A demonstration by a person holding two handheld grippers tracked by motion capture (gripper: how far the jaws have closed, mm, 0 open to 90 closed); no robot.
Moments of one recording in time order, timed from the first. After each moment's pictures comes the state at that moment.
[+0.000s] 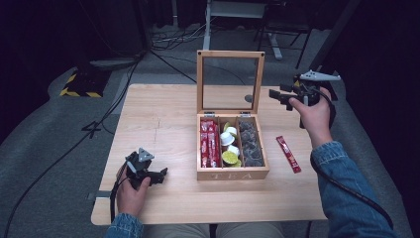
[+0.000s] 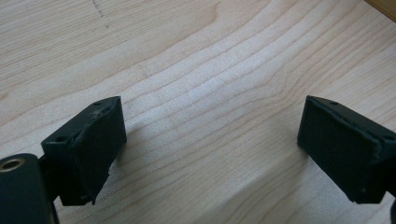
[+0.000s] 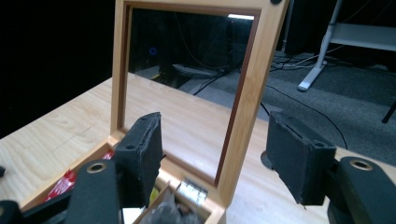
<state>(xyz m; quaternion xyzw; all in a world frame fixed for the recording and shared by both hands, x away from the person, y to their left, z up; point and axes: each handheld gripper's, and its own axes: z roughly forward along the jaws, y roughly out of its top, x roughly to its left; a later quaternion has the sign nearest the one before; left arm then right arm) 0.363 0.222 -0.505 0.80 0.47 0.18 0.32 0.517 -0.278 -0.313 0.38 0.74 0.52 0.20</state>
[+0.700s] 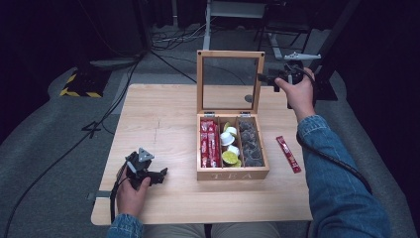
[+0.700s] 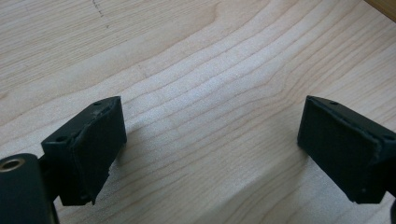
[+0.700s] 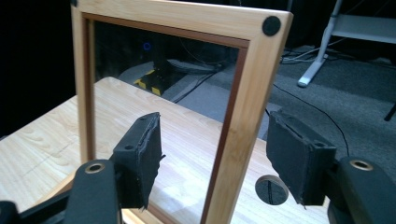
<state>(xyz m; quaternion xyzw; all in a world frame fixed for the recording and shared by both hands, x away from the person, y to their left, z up) 0.363 0.222 -0.505 0.80 0.47 0.18 0.32 0.586 -0.250 -0.307 0.39 0.75 0.50 0.19</state>
